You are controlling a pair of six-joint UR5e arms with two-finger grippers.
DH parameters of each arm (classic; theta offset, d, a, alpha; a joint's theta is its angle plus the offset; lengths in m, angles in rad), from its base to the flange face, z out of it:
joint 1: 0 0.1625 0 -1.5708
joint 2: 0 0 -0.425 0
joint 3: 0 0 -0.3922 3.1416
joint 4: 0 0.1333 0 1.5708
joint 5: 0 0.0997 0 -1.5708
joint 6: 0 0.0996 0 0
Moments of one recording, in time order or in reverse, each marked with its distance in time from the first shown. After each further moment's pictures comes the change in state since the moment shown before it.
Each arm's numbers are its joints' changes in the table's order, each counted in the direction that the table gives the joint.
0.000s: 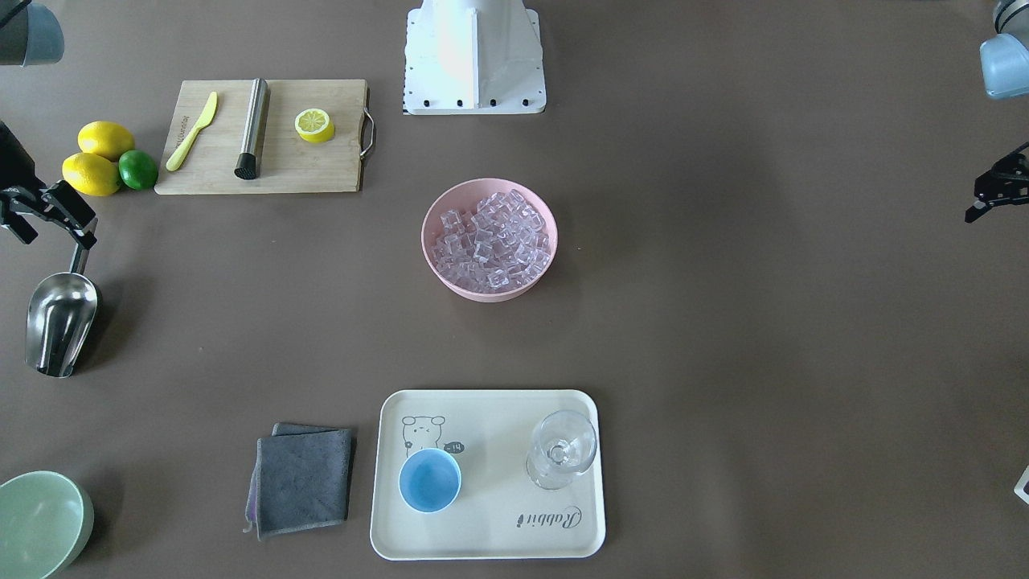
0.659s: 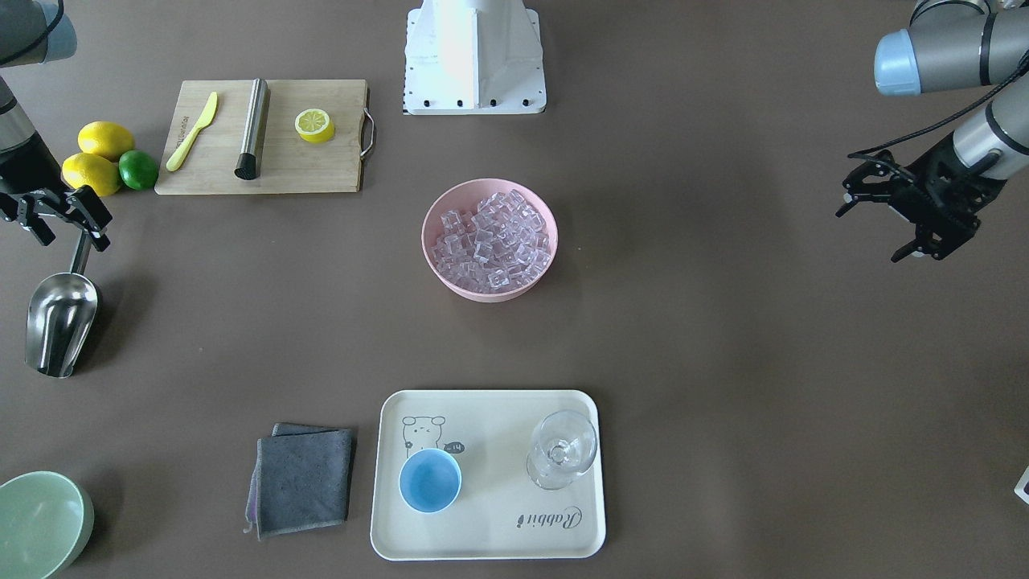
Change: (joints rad) left arm 0.233 0.102 0.098 -0.028 0.003 0.003; right arm -0.140 0.043 0.069 0.127 -0.162 0.080
